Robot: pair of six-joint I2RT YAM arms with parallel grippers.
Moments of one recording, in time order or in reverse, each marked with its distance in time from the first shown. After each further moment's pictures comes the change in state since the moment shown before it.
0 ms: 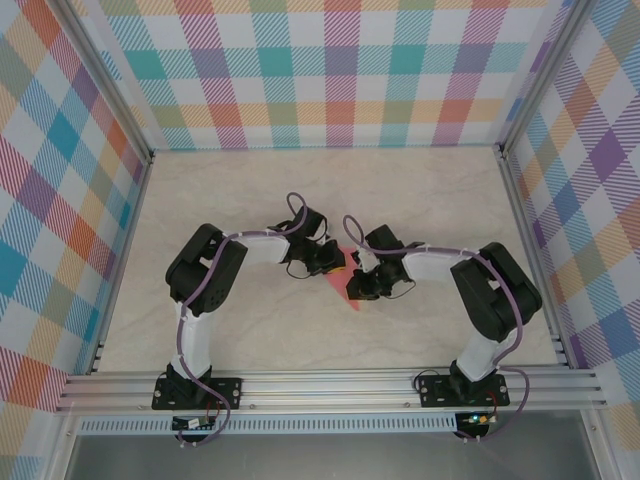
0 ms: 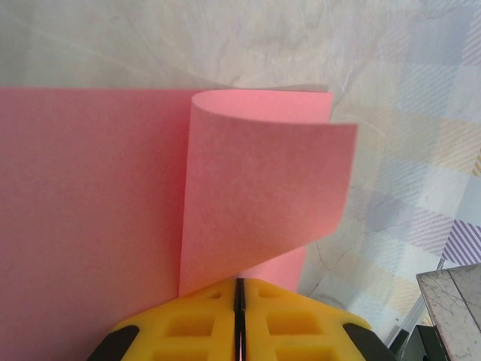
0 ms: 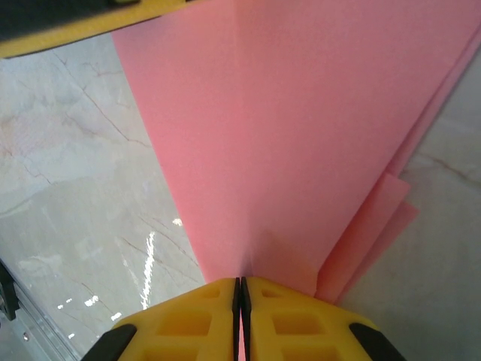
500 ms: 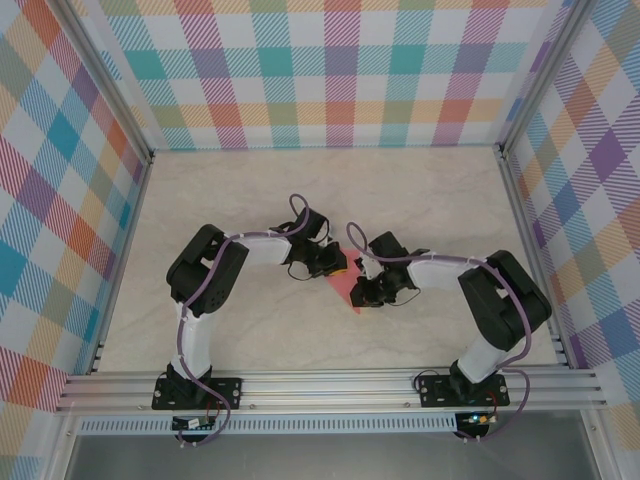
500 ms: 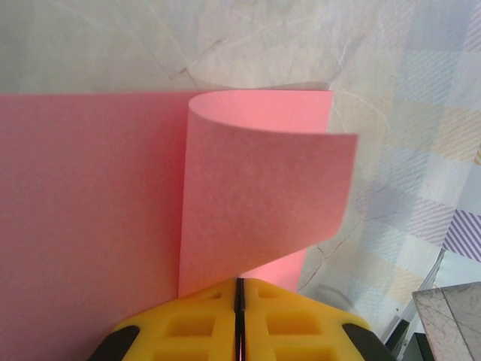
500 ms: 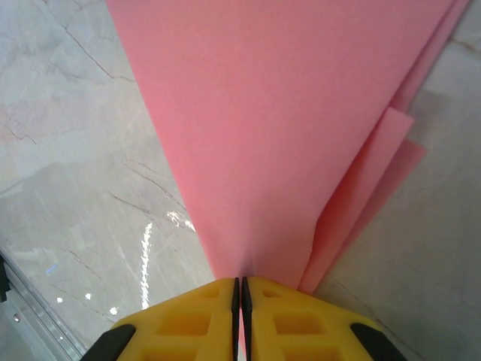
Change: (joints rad) left arm -0.005 0.000 0.000 -0.006 0.011 0.003; right arm 0.010 -0.065 -0.072 -0.001 0.003 0.000
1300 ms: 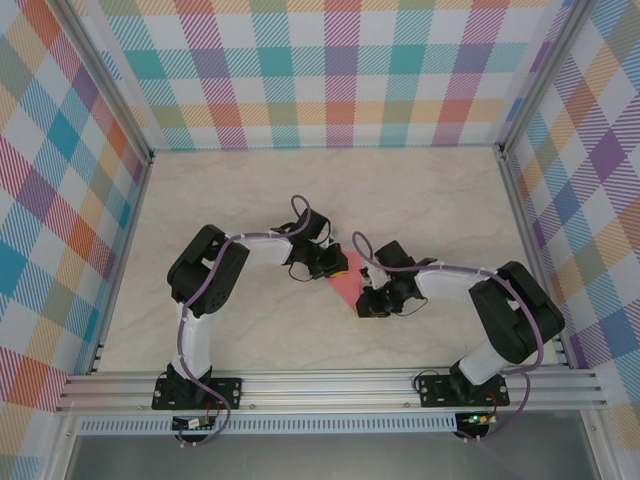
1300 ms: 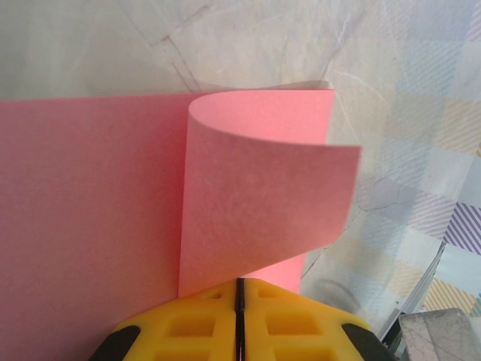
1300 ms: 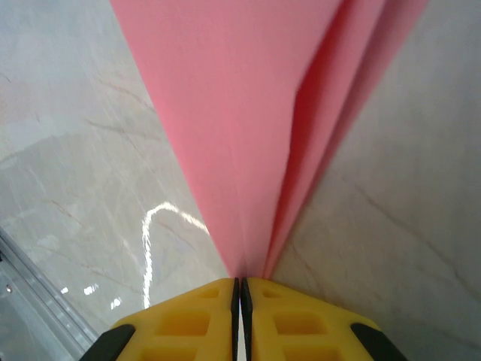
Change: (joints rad) left arm -0.007 0.000 0.003 -0.014 0.008 0.000; right arm 0.008 -0.097 -0.098 -0.034 -0.010 0.004
